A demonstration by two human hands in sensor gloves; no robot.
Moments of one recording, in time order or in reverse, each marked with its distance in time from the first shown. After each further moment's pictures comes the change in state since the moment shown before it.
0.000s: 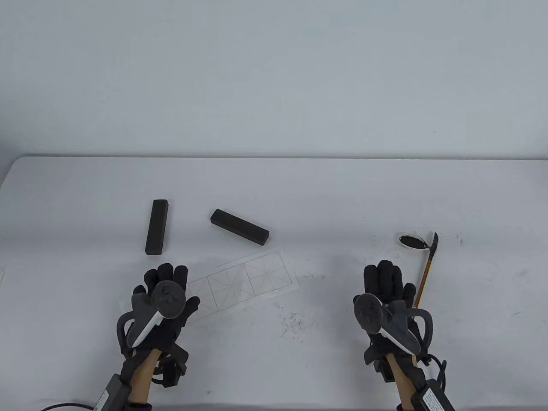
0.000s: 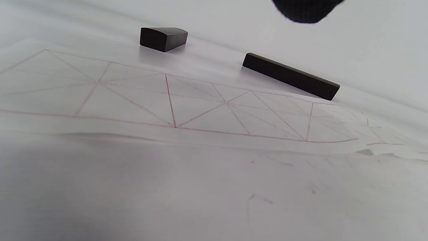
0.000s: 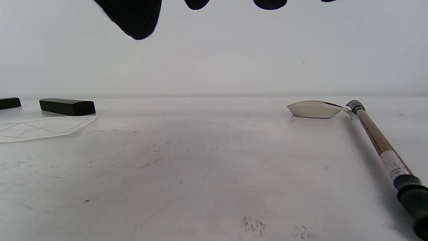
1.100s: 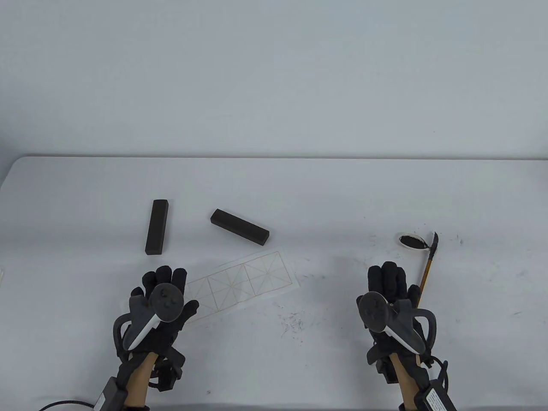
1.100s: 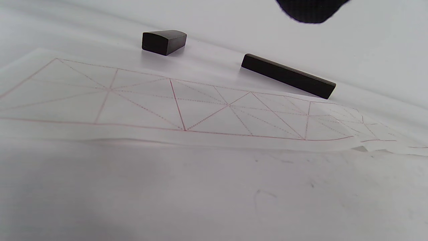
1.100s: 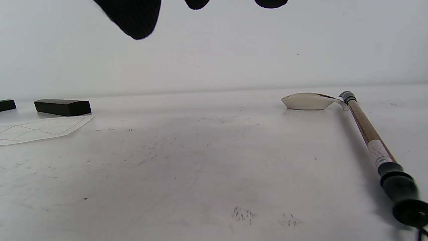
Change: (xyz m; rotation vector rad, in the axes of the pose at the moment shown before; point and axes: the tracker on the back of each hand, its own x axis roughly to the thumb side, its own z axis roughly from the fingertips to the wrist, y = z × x) left_hand -0.005 0.000 0.004 -0.004 -0.013 -0.013; right_hand -0.007 -0.001 0.000 0.027 0.019 -0.031
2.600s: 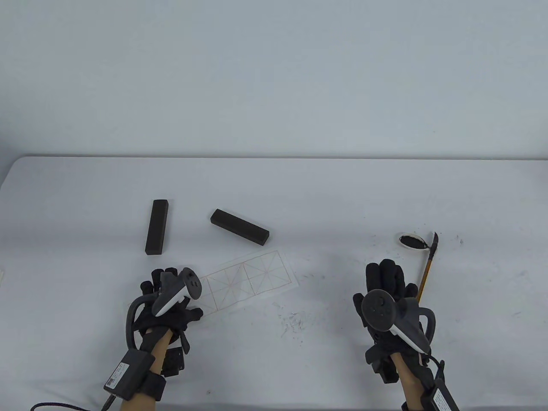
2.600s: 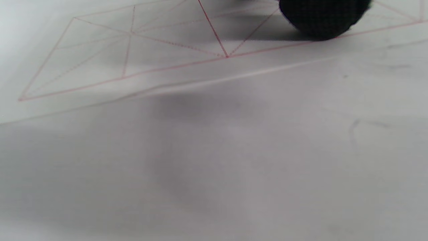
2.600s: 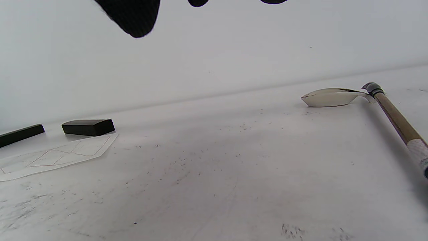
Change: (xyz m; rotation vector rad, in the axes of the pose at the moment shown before) left_hand 0.015 -0.025 -0.050 -0.346 0.224 -0.284; right_hand 0.000 -0.005 -0.001 -0.001 -0.040 -0.115
